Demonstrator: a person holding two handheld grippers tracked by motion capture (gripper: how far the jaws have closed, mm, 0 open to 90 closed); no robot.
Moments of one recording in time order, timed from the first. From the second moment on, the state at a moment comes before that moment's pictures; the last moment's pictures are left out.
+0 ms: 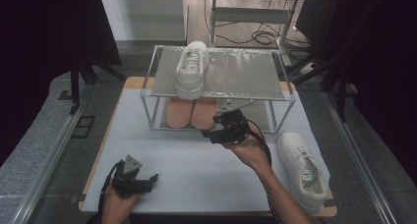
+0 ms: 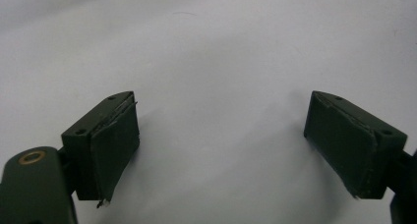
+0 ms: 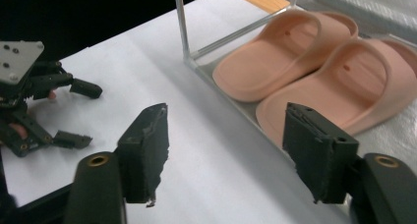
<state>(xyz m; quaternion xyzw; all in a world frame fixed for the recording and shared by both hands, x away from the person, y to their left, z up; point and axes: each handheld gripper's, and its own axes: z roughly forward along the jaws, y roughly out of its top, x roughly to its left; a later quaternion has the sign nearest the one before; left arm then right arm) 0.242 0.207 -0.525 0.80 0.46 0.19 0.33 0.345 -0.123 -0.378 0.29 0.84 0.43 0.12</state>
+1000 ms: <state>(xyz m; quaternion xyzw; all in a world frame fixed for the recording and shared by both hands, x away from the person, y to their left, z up) 0.242 0.207 -0.525 0.80 0.46 0.19 0.33 0.322 -0.213 -0.395 0.36 0.85 0.36 0.11</state>
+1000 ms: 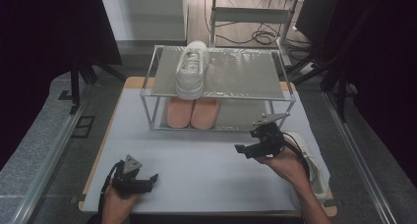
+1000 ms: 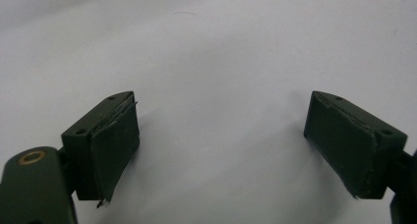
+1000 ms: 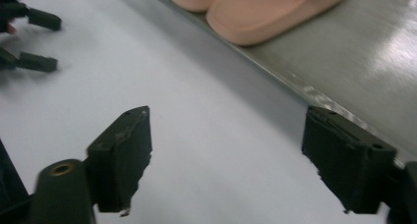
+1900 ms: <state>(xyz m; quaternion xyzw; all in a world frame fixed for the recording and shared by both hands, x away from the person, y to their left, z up) 0.242 0.207 -0.525 0.80 0.46 0.18 0.33 0.308 -0.325 -0.390 0.47 0.81 0.29 0.17</state>
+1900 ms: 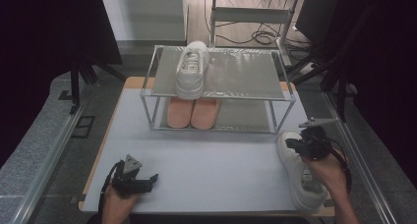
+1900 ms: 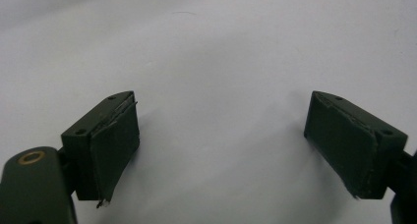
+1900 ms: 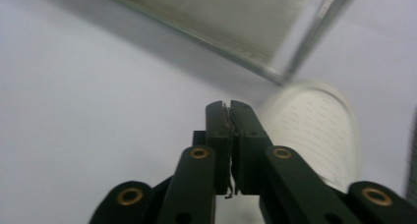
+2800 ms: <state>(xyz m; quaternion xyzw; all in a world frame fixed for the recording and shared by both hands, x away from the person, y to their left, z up) 0.242 0.207 -0.525 0.80 0.46 0.18 0.33 0.294 -0.408 -0.443 0.58 0.76 0.23 0.17</state>
